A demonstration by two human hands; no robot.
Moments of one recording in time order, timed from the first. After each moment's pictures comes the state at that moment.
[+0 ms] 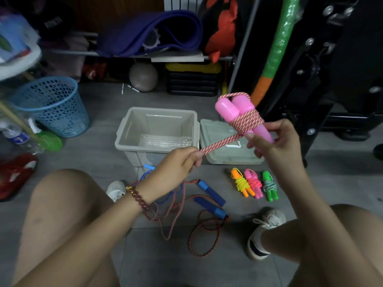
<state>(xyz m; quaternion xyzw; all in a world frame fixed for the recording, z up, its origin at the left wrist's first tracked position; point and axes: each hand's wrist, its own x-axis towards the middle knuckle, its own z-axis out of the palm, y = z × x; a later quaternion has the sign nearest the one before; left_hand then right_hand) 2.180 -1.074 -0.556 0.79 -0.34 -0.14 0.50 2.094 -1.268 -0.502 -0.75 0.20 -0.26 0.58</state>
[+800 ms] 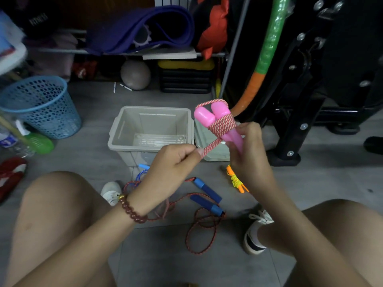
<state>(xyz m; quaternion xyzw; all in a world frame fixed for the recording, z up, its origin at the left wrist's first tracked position) 2.154 -1.074 -0.524 0.76 -0.32 -0.10 0.55 2.101 -1.248 -0.539 -0.89 0.10 -0.28 0.34</state>
